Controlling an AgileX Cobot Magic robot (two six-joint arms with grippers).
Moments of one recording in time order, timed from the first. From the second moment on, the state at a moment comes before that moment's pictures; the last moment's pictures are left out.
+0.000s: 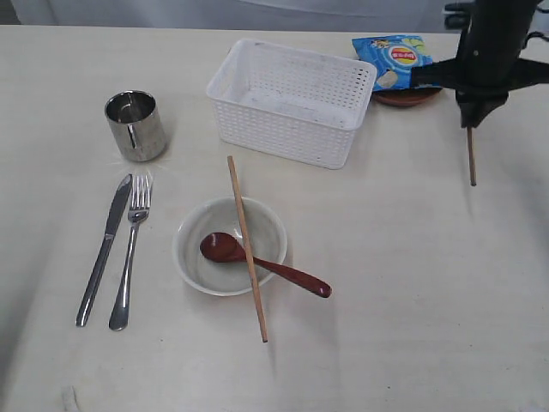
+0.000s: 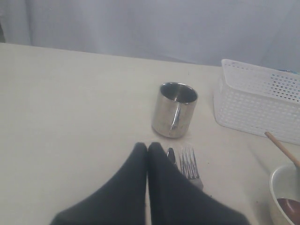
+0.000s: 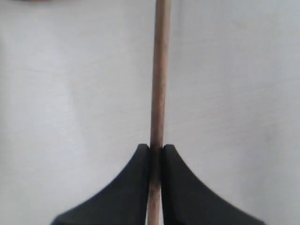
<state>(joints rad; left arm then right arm) -0.16 0.00 0.00 -0.02 0.33 -0.16 0.17 2.04 -1.54 -0.22 1.09 0.40</state>
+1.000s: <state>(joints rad) -0.16 0.00 0.00 -0.02 0.33 -0.16 0.86 1.90 -1.45 0.21 1.03 0.19</state>
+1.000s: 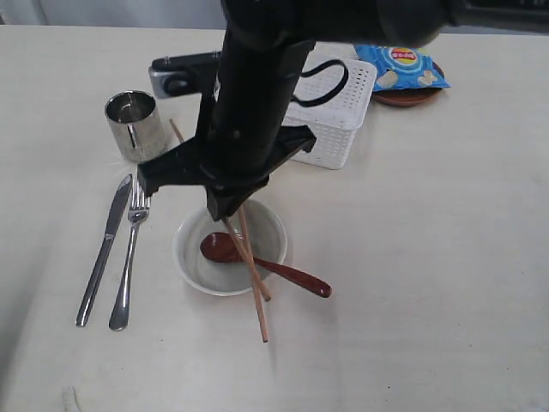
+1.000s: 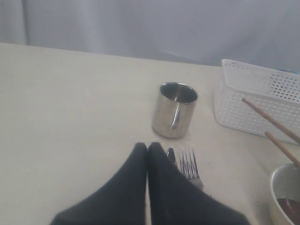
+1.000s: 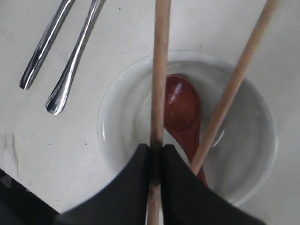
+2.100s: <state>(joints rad) -0.16 0.00 0.00 -0.02 0.33 -0.16 0.89 1.82 -1.24 0.32 0.83 0.38</state>
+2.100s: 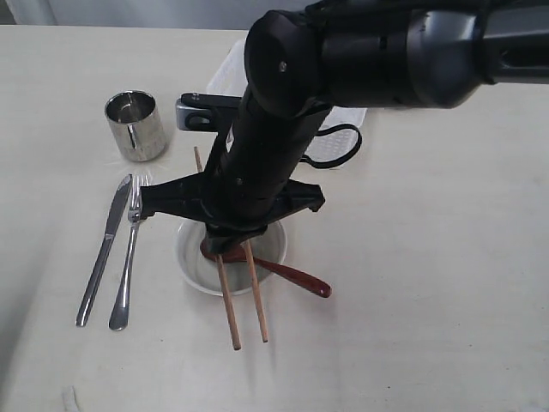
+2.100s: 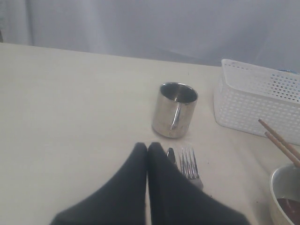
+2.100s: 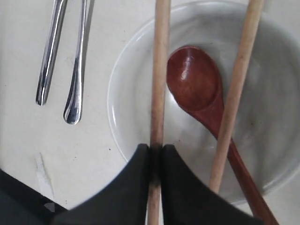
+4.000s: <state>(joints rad) -0.16 0.00 0.00 -0.02 0.33 -0.16 0.89 1.81 -1.20 0.22 0.75 0.44</state>
